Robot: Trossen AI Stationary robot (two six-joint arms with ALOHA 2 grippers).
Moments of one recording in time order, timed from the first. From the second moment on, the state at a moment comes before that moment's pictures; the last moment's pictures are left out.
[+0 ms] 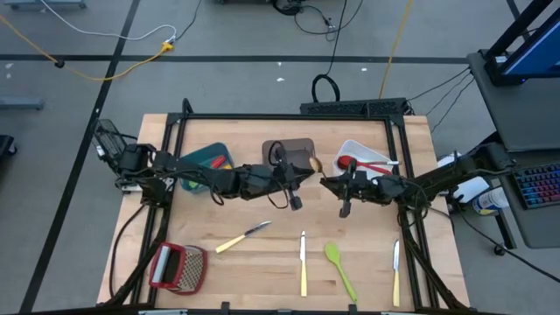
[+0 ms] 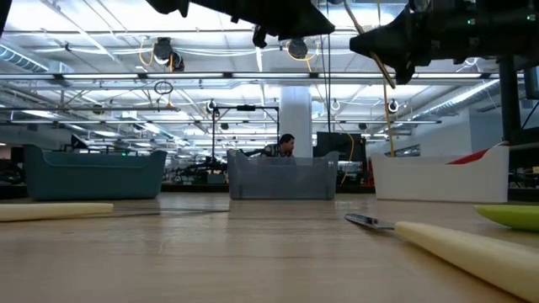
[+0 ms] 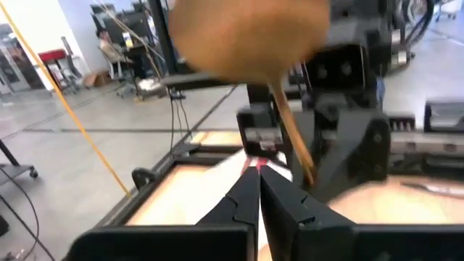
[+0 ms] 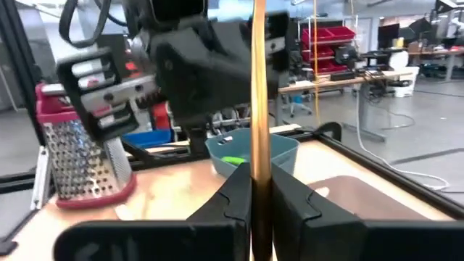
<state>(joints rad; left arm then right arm) -0.10 1.75 1.17 0.51 -0.41 0.13 0.21 1.11 0.28 0.93 0.42 0.08</state>
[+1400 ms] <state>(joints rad) -0.08 1.75 1.17 0.36 -0.40 0.02 -0.35 0.75 0.59 -1.05 0.08 0.34</state>
